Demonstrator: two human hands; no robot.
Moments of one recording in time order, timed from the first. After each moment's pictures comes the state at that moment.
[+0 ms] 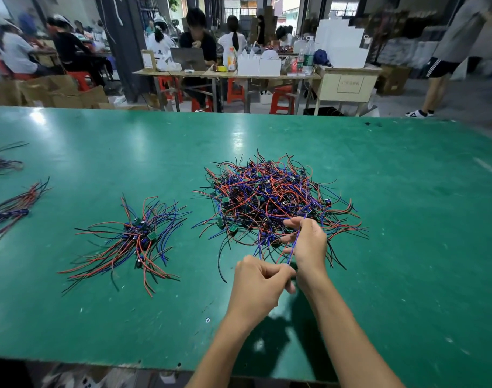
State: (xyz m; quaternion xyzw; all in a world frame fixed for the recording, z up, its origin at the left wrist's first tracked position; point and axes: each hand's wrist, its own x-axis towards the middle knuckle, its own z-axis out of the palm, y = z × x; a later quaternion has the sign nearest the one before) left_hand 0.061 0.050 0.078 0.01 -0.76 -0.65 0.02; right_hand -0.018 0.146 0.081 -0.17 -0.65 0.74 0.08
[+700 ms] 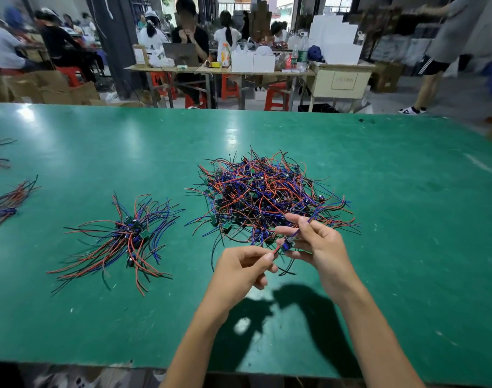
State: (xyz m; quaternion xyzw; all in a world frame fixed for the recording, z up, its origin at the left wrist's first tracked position) left_hand 0.048 0.026 0.079 0.00 -0.70 -0.72 -0.06; right_hand 0.008 0.196 0.094 0.01 -0.66 0.75 -0.04
